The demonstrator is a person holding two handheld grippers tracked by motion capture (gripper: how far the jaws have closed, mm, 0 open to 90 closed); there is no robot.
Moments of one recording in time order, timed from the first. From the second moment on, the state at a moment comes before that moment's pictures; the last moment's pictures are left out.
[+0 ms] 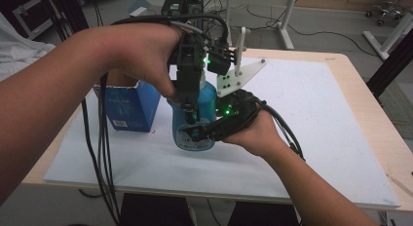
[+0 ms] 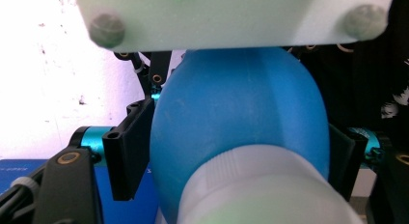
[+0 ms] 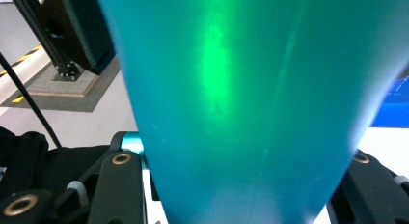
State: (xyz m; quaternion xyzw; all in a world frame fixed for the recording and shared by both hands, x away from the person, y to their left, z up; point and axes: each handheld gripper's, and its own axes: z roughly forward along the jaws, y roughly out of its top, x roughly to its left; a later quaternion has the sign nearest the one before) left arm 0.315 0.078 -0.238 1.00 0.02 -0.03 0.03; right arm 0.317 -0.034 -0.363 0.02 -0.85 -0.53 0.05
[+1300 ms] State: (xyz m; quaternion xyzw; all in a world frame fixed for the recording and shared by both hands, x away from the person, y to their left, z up) left arm 0.318 0.082 -0.233 1.00 0.02 -0.04 0.04; right arm 0.310 -0.050 -0.357 0.02 -0.86 -0.51 0.04
